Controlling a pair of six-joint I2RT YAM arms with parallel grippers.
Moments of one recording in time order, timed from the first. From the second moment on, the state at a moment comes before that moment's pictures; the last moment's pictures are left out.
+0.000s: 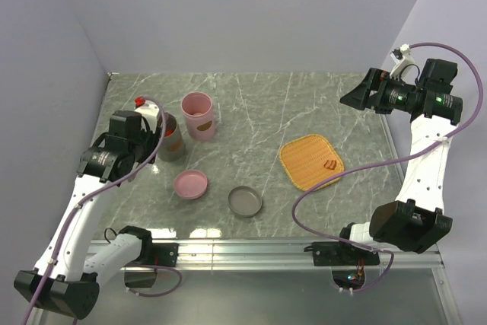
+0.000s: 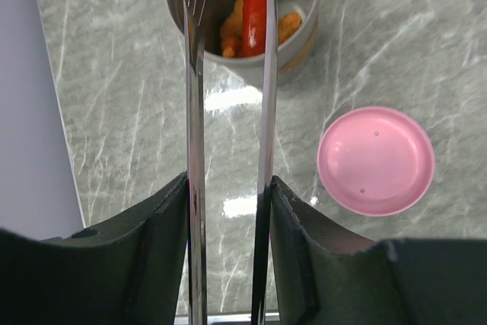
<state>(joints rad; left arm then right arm) -0.23 0.93 1.07 -0.89 -0.18 0.09 -0.37 1.37 1.63 -1.02 -0.88 -0.03</state>
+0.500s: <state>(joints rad) -0.23 0.98 1.33 -0.88 0.20 0.20 -0.37 1.37 1.64 -1.02 -0.88 -0.03</state>
